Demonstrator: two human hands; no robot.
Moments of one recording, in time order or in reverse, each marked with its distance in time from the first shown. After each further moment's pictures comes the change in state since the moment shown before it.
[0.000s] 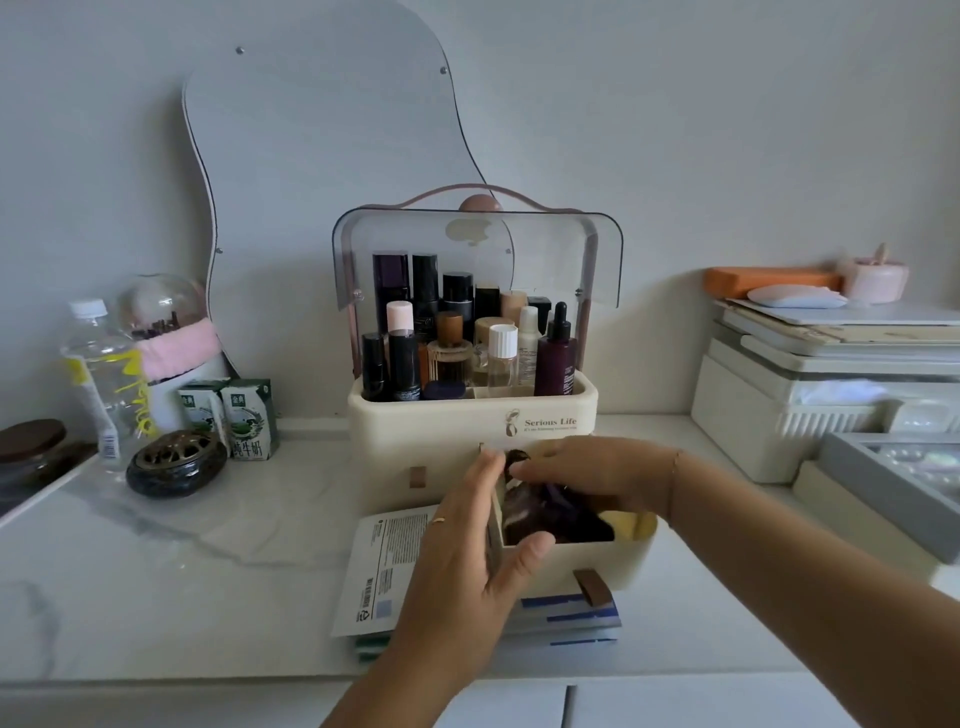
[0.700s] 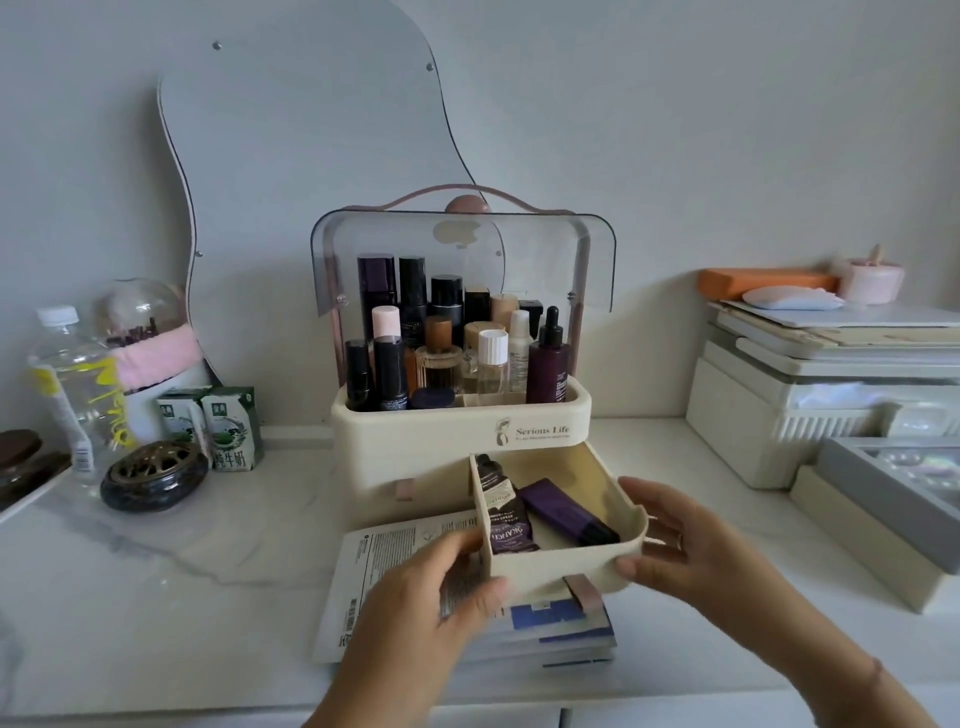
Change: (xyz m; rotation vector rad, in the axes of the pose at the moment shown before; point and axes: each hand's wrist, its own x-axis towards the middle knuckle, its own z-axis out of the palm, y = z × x) left_hand -0.007 -0.014 -0.019 0.072 -0.030 -0.090; right_hand -0.038 0.116 0.002 0.226 0.364 -0.442
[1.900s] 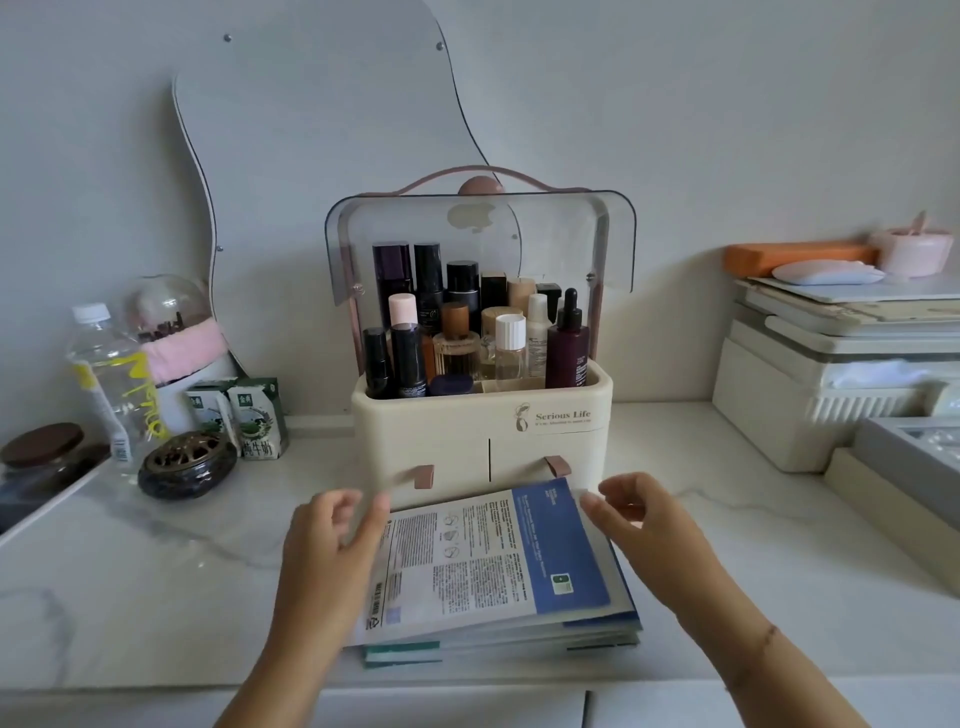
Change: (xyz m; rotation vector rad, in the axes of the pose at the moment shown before) left_hand 0.014 -0.055 -0.042 0.027 0.392 -0.403; right_hand 0.026 -0.002 0.057 -0.148 0.265 0.215
